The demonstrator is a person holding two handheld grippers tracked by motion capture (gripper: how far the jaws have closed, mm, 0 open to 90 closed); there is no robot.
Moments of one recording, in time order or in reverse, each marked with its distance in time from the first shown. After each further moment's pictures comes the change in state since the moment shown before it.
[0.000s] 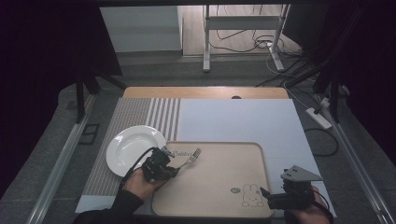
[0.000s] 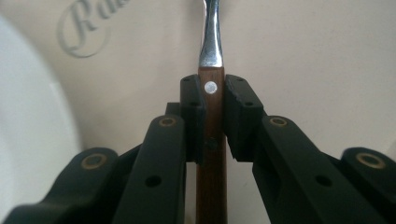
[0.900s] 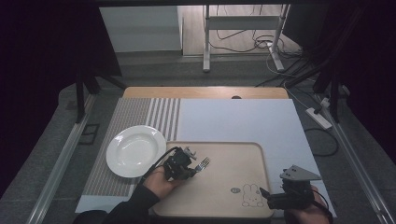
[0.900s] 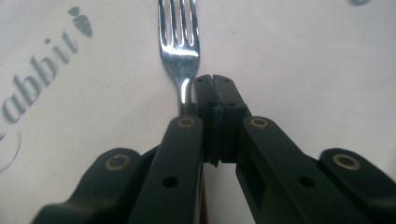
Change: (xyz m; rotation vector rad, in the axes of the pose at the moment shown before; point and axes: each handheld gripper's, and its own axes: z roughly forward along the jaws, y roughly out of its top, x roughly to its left) left arm -0.026 0.043 0.034 0.009 -0.048 0.149; right arm 0.000 0.001 0.002 0.011 0.007 -0.004
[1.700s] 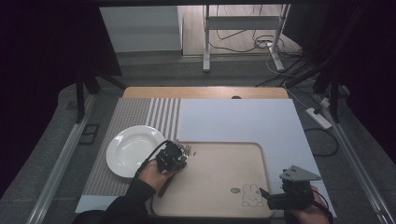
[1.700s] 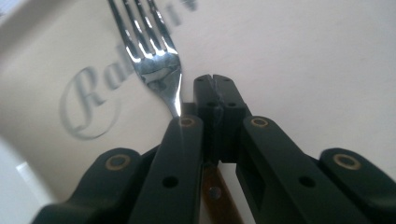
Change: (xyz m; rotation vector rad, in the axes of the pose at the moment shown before) left arm 0.042 -0.017 -0.007 -0.003 0.089 -0.114; right arm 0.000 0.000 0.000 0.002 0.006 -0.009
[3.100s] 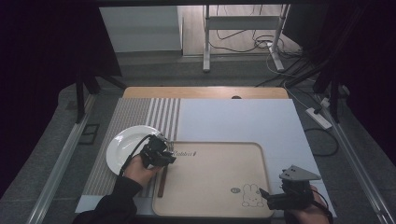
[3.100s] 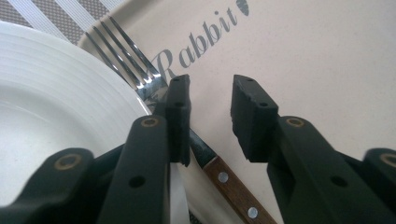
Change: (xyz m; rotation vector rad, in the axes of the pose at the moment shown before) left arm 0.027 -0.019 -0.034 -0.081 0.012 -0.062; right arm 0.000 0.000 0.001 0.007 0.008 0.000
